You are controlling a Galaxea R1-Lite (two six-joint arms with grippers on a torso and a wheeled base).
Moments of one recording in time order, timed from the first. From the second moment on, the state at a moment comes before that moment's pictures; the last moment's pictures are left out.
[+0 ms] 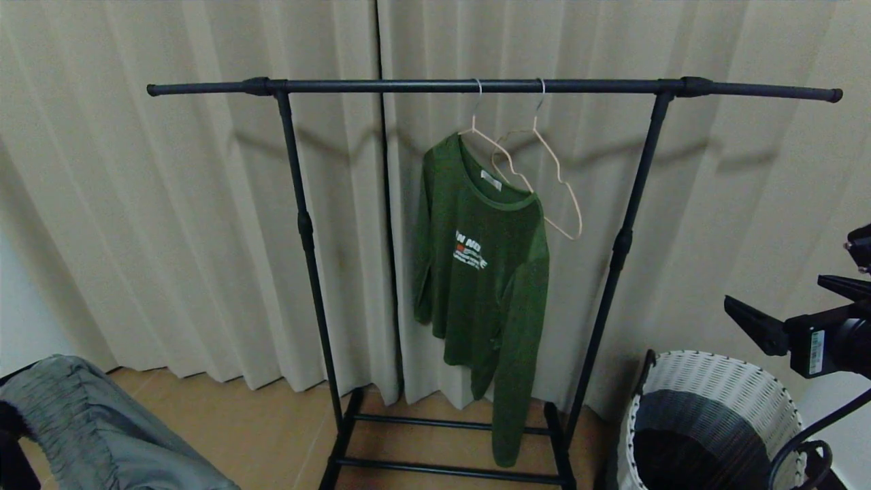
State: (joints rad) left arm -0.28 0.76 -0.36 -0.23 0.29 0.13; right arm 0.20 1.17 -0.49 -0.42 -0.27 -0.17
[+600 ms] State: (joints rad) left arm -0.28 0.75 -0.35 -0.23 0.26 0.12; right arm 0.20 1.17 -0.49 -0.42 -0.26 -0.17
